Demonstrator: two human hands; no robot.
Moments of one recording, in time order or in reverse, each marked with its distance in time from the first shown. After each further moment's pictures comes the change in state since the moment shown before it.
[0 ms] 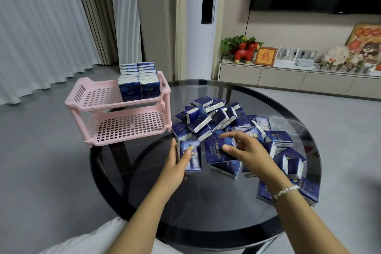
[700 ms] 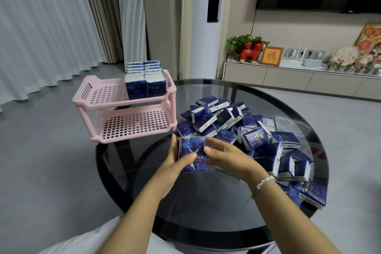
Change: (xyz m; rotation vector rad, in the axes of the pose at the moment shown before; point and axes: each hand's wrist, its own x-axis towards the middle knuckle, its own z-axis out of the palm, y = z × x) left_hand 0.009 -0.011 -0.021 -0.173 -0.138 0.052; right_hand 0.019 -0.003 0.046 0.455 -0.434 0.167
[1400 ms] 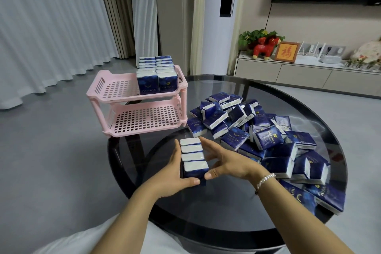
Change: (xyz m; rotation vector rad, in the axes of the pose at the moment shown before) left_hand -0.021 0.003 -0.027 0.718 -0.112 -0.070; right_hand 0.024 0.023 -0.002 -0.399 -0.234 0.011
